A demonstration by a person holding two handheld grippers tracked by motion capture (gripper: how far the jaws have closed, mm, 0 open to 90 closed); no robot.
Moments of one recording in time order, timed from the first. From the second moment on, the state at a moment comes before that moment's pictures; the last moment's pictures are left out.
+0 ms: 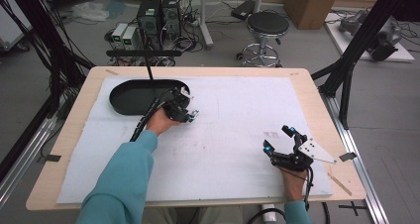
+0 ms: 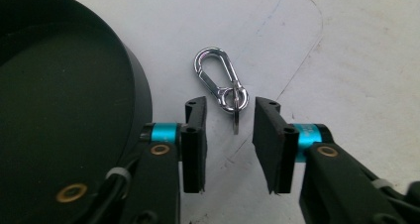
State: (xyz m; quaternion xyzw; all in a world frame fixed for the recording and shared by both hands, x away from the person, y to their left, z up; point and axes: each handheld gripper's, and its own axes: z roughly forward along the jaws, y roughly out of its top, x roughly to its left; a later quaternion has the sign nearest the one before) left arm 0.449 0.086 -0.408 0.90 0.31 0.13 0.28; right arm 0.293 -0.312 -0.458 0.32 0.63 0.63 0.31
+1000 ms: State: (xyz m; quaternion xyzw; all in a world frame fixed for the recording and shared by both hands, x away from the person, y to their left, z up) left arm 0.452 0.081 -0.414 0.90 0.31 0.13 0.28; right arm 0.293 -0.312 -0.458 0.32 0.63 0.63 0.31
